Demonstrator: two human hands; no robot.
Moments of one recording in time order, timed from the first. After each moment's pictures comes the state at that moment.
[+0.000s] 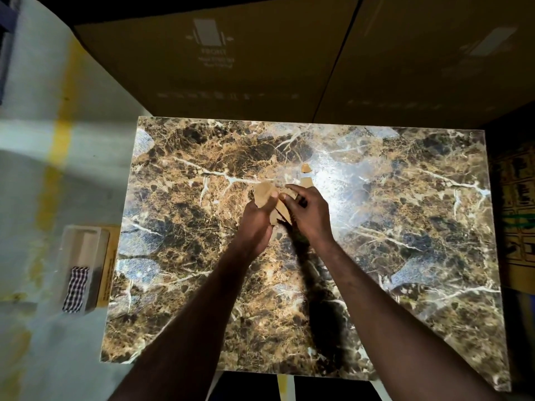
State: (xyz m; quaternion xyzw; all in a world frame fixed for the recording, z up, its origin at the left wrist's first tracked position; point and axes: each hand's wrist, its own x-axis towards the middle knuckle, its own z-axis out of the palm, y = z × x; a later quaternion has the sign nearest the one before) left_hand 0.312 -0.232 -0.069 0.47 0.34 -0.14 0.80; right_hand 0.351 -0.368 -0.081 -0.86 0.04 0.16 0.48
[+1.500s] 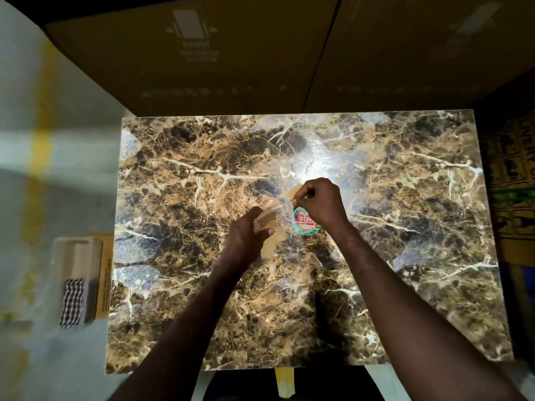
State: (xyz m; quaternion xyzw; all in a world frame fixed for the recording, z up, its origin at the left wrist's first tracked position) left_hand 0.266 -0.197 -0.073 0.87 0.14 -0.17 0.44; right_hand 0.365 -0.396 -0.075 -0.90 0.02 0.19 0.38
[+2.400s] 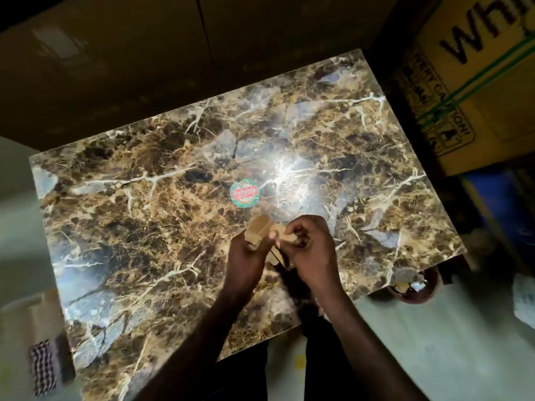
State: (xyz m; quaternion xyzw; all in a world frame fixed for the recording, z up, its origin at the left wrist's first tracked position) left_hand 0.169 -0.306 -0.050 0.73 0.15 -0.19 0.64; right_hand 0.150 -0.453 -0.032 -0.82 0.23 0.02 0.53
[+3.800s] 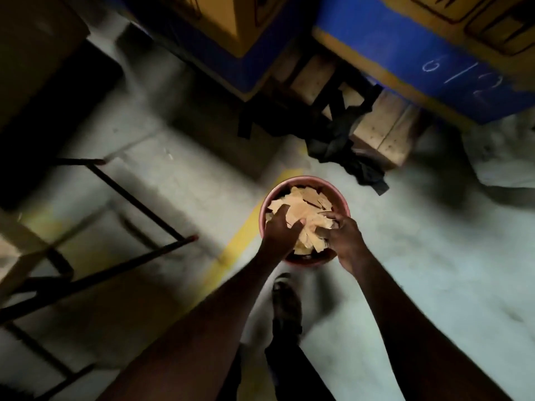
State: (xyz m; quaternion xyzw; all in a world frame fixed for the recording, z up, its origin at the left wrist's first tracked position) left_hand -0.054 -0.878 -0.558 0.80 -0.11 -0.47 0.36; right_hand -0.170 -1.003 -0.517 -0.48 0.59 0.03 0.65
